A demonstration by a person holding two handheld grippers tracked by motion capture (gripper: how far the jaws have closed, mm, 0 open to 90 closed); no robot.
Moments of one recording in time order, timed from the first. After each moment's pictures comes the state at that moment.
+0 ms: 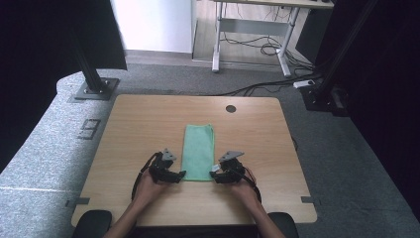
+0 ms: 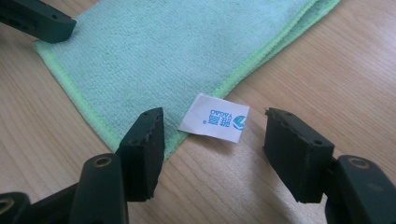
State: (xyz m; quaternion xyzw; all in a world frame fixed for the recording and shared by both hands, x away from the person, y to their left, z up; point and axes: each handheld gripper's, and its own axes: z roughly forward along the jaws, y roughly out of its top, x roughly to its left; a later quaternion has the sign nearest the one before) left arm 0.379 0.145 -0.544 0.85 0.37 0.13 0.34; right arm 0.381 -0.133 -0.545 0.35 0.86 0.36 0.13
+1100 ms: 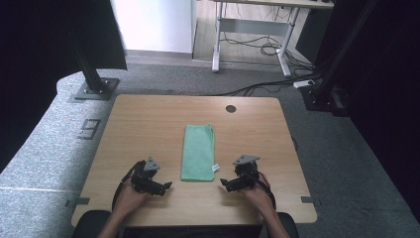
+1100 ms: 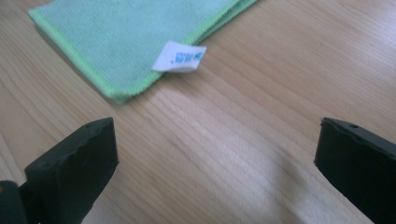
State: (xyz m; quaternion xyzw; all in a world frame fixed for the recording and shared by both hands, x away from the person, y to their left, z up) left arm 0.341 0.193 -0.542 0.86 0.37 0.14 0.33; right arm 0.360 -0.176 -0.537 0.37 0.85 0.36 0.14
